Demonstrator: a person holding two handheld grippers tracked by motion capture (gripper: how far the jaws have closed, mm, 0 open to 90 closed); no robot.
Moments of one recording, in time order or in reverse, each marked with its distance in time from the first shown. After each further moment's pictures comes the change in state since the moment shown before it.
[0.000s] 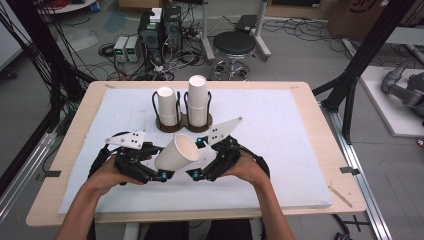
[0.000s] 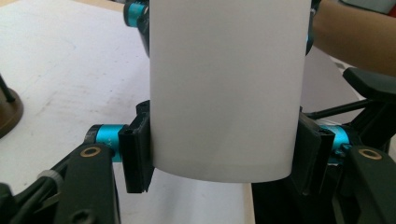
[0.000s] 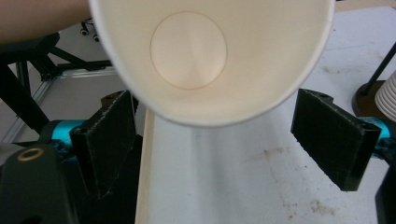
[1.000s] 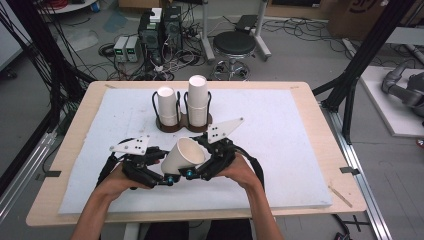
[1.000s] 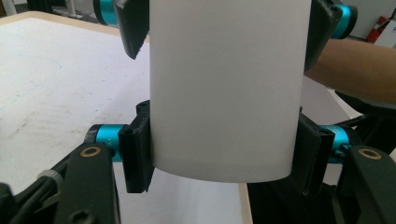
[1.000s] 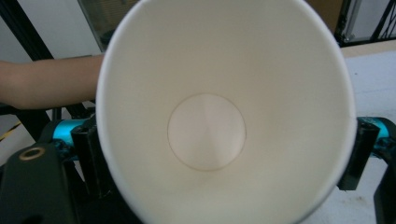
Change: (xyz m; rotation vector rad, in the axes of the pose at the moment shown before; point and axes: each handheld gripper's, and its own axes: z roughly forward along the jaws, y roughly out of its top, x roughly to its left) left arm 0.000 -0.017 0.018 -0.109 -0.038 0.013; right arm 0.001 0.000 0.010 -0.200 0.101 0.050
